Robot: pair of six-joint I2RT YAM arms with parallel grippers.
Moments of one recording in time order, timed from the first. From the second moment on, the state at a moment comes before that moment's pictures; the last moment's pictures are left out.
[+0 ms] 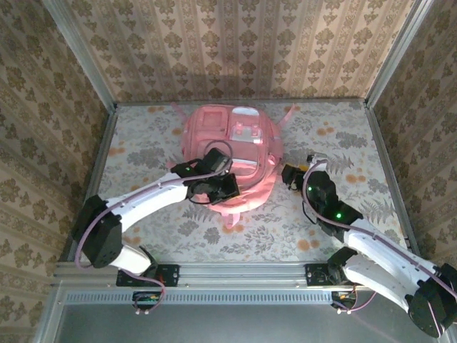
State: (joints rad) left arm -0.87 1.49 1.07 -0.58 0.27 -1.04; right arm 0.55 0.84 0.49 0.01 0.37 0.55
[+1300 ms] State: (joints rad) left arm -0.27 1.13 0.63 0.12 -0.07 -0.02; right arm 0.52 1.11 0.71 0.16 0.42 0.13
